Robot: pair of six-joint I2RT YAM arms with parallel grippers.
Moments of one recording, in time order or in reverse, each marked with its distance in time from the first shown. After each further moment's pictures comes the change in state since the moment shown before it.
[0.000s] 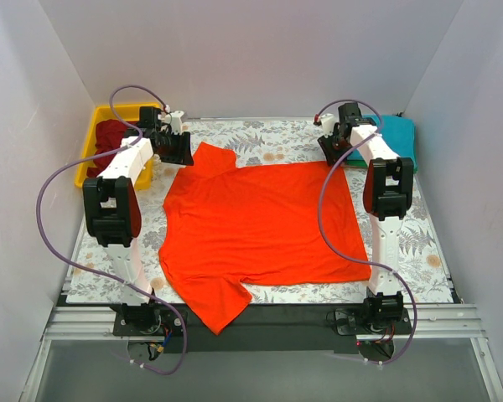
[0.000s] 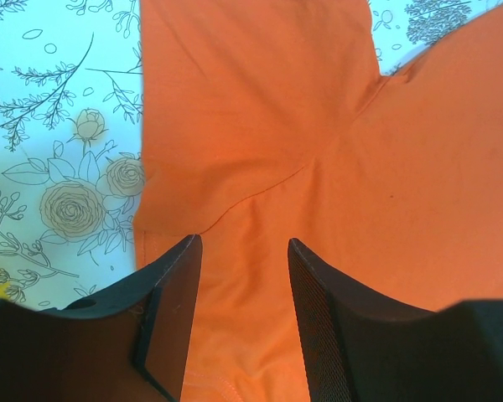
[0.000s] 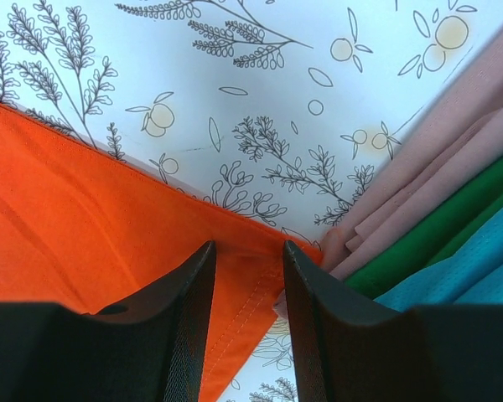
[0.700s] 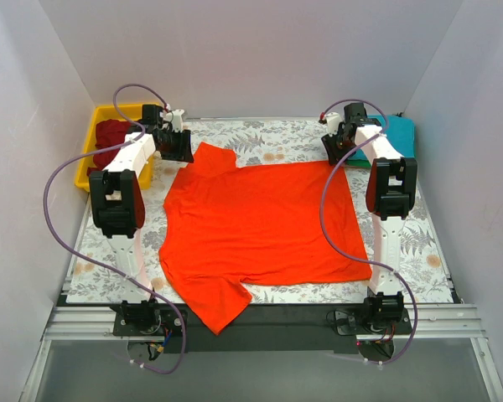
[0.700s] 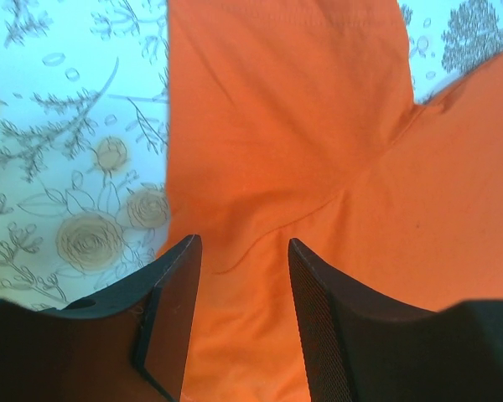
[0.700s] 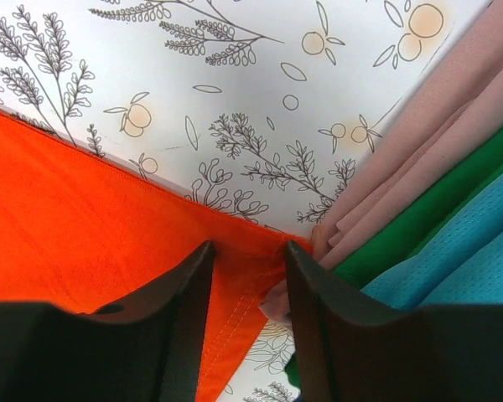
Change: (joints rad) left arm 0.008 0.117 0.107 -0.014 -0.014 -0.010; right arm -0.032 0.003 -0.007 0.022 -0.045 0.029
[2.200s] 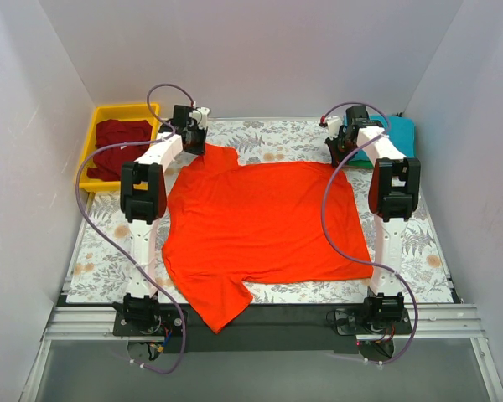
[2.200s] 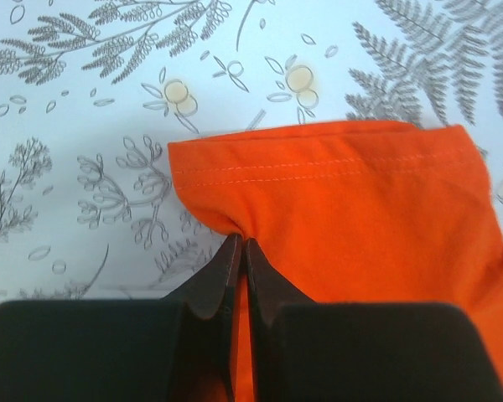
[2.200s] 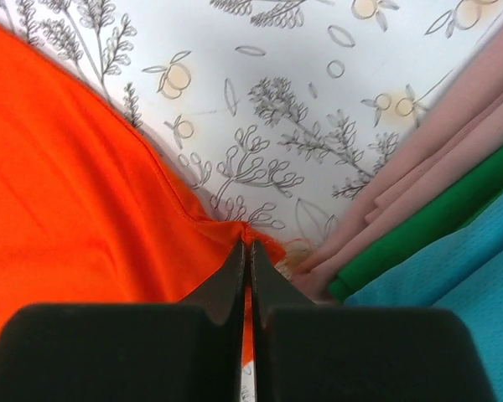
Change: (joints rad) left arm -0.124 0.339 0.306 0.164 -0.192 0.013; right arm -0.002 -0.041 -0.064 -0.001 -0.056 -0.025
